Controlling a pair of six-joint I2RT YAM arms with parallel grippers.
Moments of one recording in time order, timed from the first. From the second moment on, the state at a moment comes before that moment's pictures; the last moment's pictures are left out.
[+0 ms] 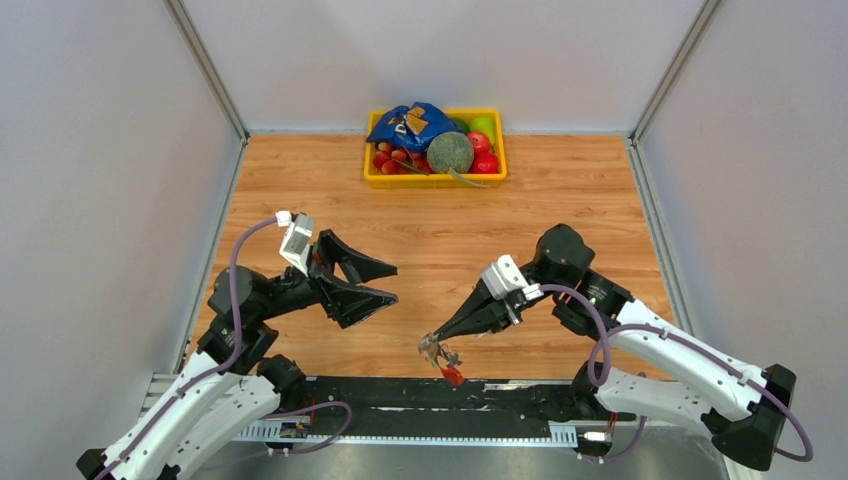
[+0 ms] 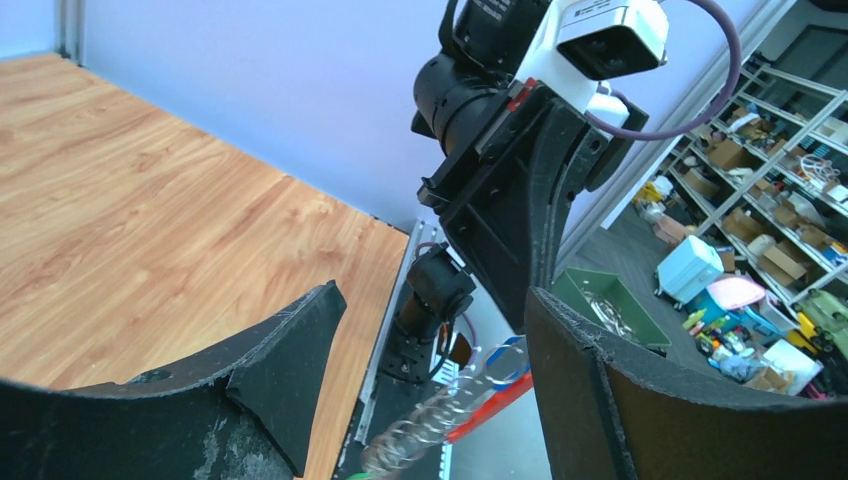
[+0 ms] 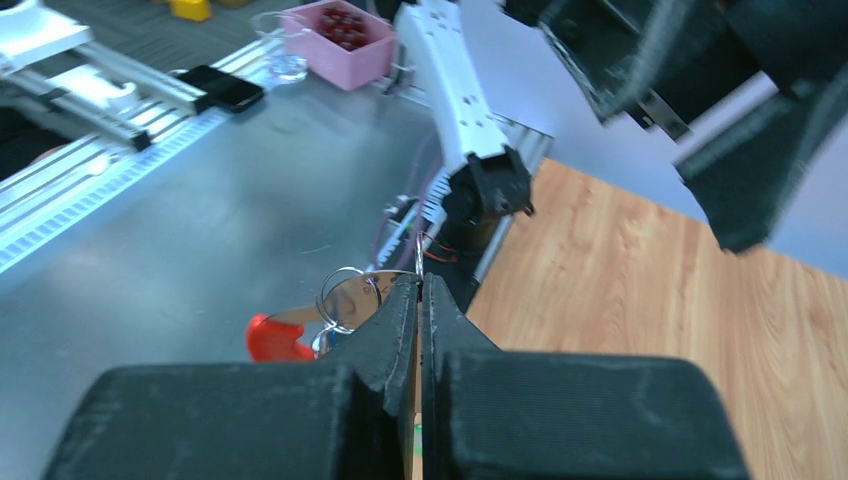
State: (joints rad) left arm -0.65 0.52 0.67 0.15 0.65 -0.67; right arm 0.92 0.91 0.86 0.09 -1.11 -0.14
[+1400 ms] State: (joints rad) left arm -0.65 0.39 0.78 0.12 0.80 -0.64; right arm 1.13 1.19 1.22 0.05 -0.91 0.13
